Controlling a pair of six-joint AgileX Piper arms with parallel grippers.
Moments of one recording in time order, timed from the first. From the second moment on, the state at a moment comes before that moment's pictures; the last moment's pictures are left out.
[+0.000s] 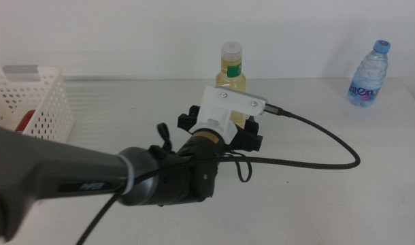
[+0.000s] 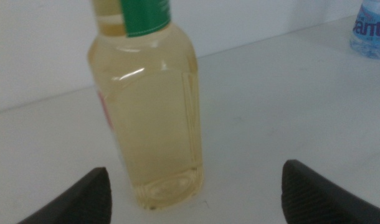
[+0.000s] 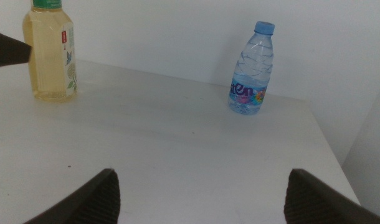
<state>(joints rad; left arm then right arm) -0.80 1.93 -1.03 -0.74 -0.65 0.53 0.08 -0.01 0.03 0.01 0.18 -0.13</state>
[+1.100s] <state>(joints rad) -0.72 2.19 -1.33 -0.74 -0.70 0.50 0.08 -0.01 0.03 0.01 0.18 -0.13</state>
